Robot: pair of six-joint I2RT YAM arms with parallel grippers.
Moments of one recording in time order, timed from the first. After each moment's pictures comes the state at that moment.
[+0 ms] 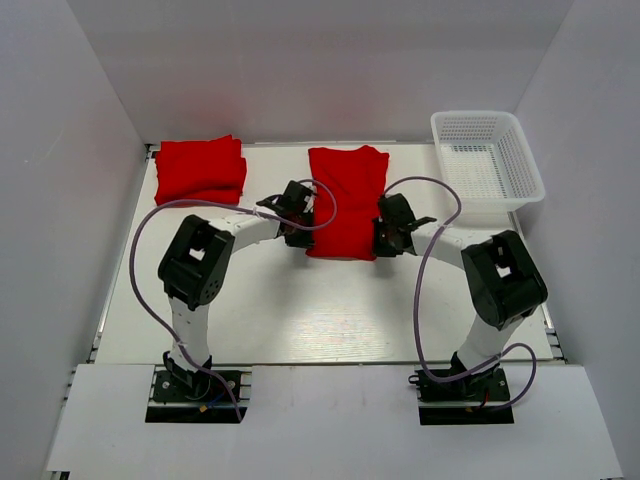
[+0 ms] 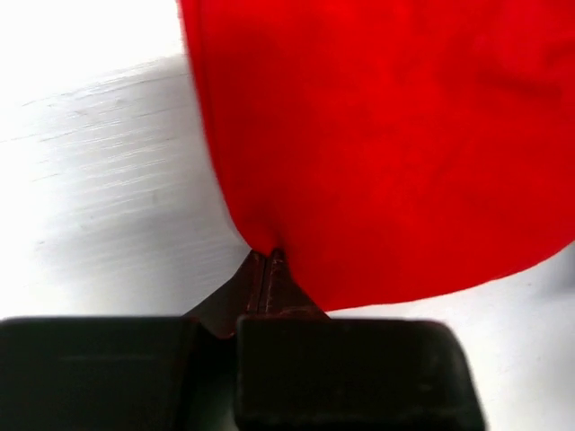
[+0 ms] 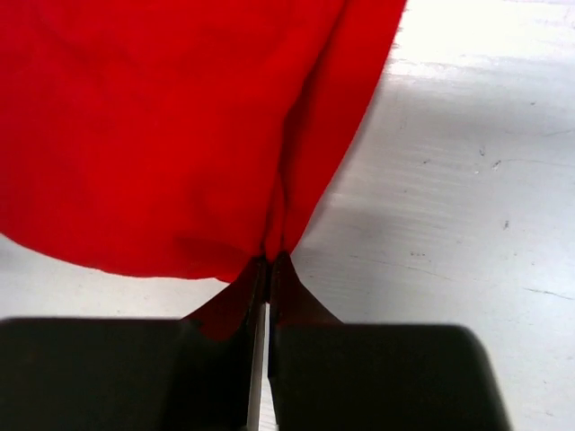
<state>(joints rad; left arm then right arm) -0.55 1.99 1.31 -0.34 0.06 -0.42 0.48 1.74 0.98 -0.23 0.01 0.41</state>
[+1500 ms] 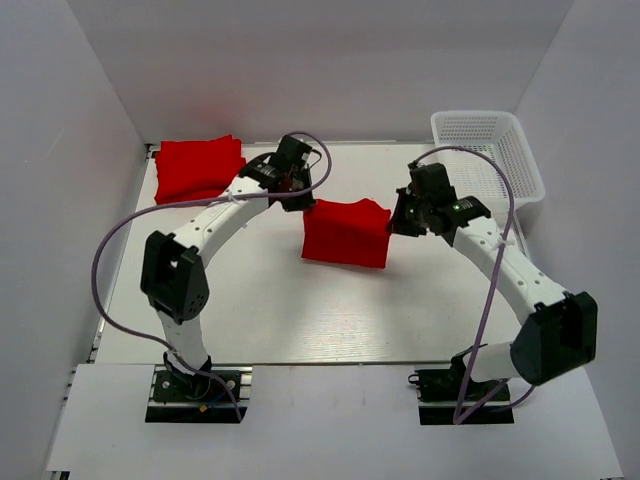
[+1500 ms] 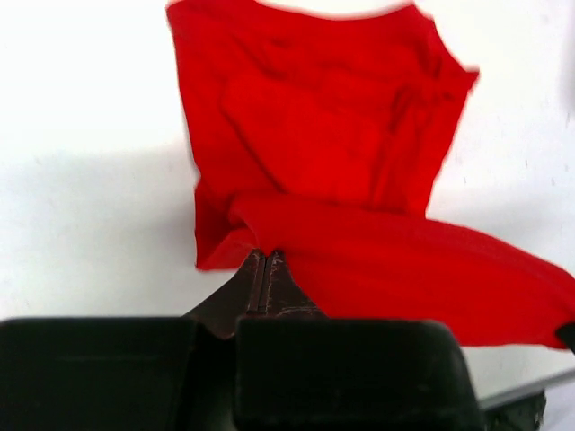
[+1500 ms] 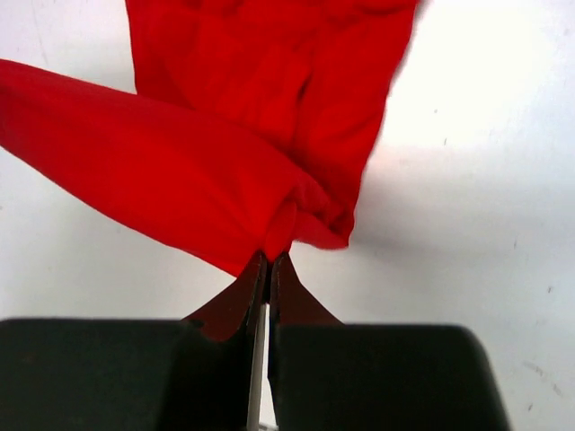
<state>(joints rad) -0.57 1.81 1.66 -0.74 -0.07 -0.59 0.43 1.34 1.17 -0.66 -0.06 0.49</state>
